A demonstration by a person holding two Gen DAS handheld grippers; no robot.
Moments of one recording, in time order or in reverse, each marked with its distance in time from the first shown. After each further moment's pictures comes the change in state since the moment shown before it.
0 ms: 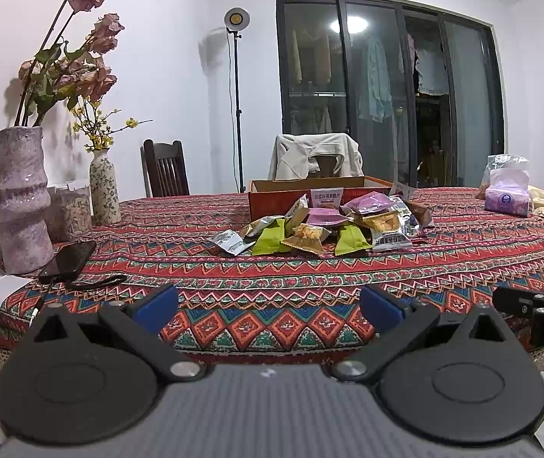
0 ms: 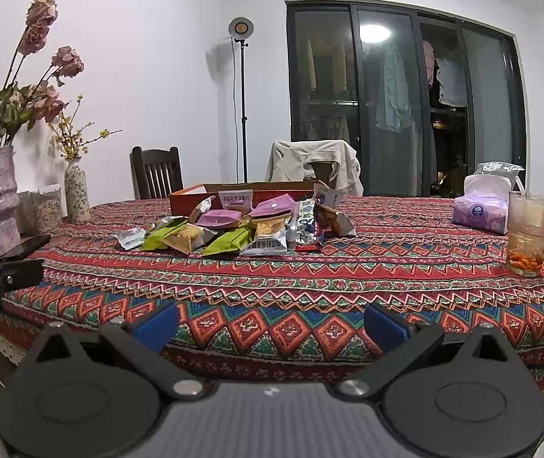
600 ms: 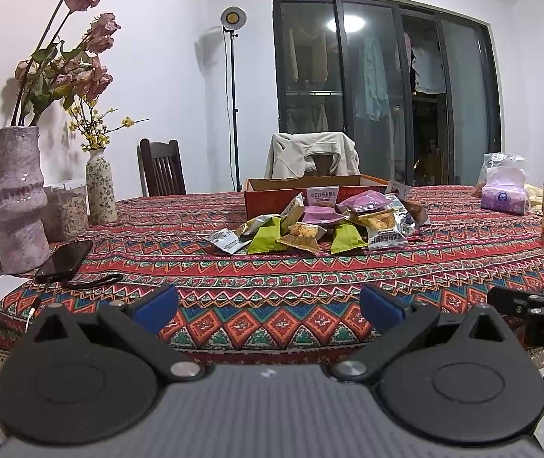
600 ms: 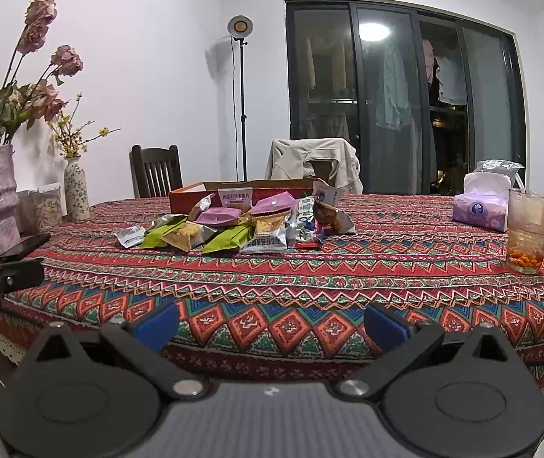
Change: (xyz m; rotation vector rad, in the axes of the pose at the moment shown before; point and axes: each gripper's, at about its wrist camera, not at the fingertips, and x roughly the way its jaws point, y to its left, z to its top) left arm -0.001 -0.001 0.000 0.000 0.005 -0.009; right arm 0.000 0.000 -0.002 0.001 0.005 -0.001
